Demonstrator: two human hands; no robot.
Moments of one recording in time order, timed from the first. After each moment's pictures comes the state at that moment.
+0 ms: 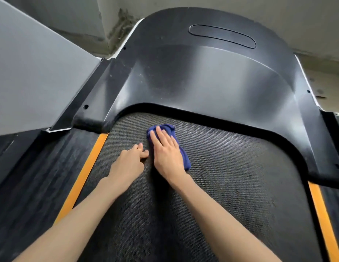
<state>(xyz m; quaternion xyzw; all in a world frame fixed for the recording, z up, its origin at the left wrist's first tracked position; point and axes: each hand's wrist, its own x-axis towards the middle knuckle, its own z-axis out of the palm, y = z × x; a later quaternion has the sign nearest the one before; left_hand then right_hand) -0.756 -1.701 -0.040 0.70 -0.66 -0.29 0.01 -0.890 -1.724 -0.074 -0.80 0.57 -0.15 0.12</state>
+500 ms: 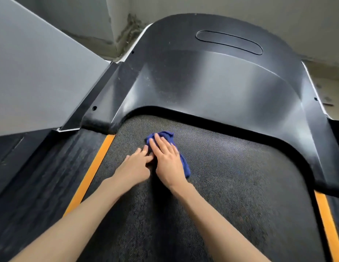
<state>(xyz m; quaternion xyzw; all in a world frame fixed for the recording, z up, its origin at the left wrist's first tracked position) -0.763 -1.693 -0.009 0.65 -0.69 -0.31 -0.08 -0.885 -1.714 -0.076 -0.81 0.55 -0.17 0.13</state>
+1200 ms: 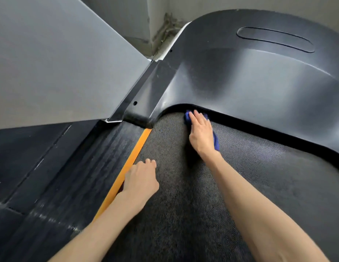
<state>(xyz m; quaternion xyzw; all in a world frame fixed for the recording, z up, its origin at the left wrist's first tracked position) -0.724 -1.635 0.001 0.74 -0.64 -0.16 -0.13 -0.865 -1.792 -0.069 -0.76 0.60 -0.18 0.16</state>
